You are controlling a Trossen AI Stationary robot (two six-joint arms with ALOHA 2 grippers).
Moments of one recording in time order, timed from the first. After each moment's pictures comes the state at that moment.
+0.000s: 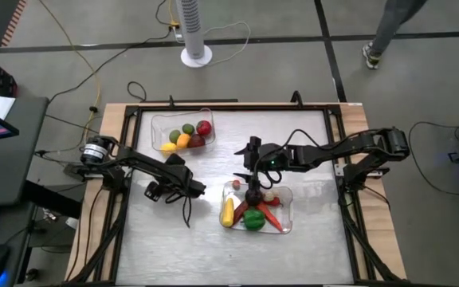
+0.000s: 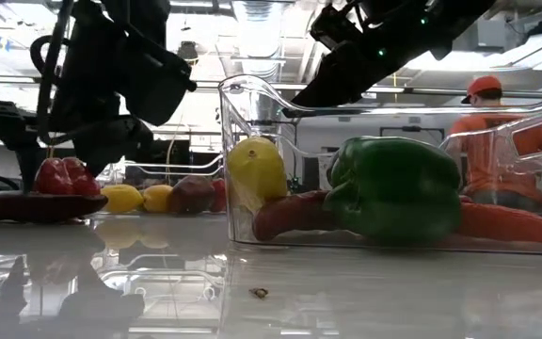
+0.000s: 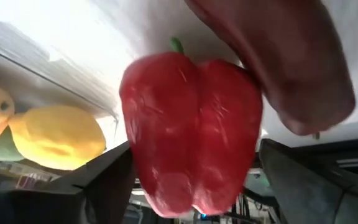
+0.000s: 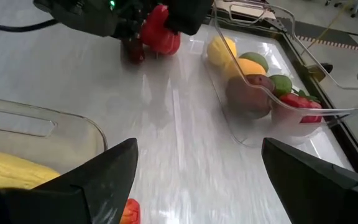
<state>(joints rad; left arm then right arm) -0.14 1.77 1.02 -1.37 -0.33 0.29 -0.01 1.53 0.88 0.17 0.16 -0.18</state>
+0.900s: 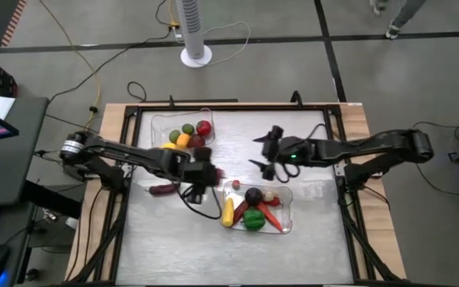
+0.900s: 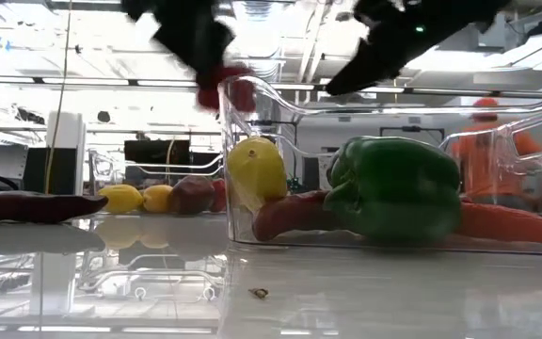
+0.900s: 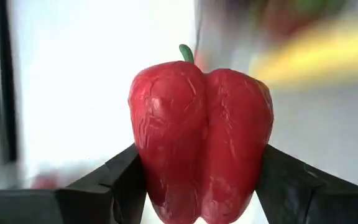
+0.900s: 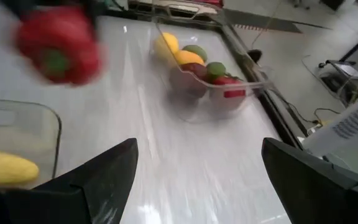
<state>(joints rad) -0.14 1.55 1.30 -0.82 -0.26 0.15 -0.04 1.25 0.80 -0.01 0.33 -0.14</state>
